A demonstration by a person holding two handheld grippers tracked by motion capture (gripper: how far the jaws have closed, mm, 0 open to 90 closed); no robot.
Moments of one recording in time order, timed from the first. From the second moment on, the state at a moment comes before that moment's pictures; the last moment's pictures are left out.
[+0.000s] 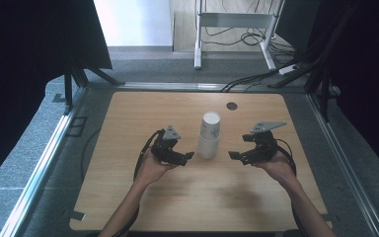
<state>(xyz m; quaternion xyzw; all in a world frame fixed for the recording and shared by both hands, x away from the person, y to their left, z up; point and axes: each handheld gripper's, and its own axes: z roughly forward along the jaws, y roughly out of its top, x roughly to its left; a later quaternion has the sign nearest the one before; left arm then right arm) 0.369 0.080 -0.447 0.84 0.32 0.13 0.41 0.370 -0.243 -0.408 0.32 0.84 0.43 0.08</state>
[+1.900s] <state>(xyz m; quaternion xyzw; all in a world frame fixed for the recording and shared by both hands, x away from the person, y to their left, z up) 0.409 0.020 -0.455 0.85 0.30 0.12 0.43 0.435 -0.170 -0.361 0.27 0.85 0.44 0.09</state>
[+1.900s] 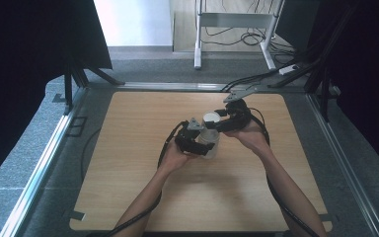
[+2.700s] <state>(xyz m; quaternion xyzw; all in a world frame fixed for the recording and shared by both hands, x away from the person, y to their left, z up) 0.409 0.019 -0.458 0.85 0.30 0.12 0.42 0.434 -0.173 -0.332 0.26 0.86 0.44 0.10</state>
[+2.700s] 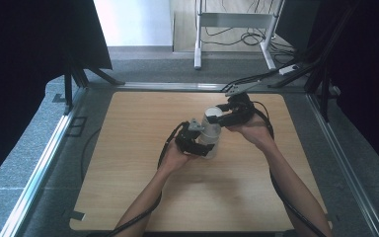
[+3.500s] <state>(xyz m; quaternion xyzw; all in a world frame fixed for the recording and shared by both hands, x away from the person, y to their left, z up) 0.390 0.044 -0.453 0.85 0.30 0.09 0.43 0.425 -0.180 -0.290 0.26 0.85 0.44 0.10</state>
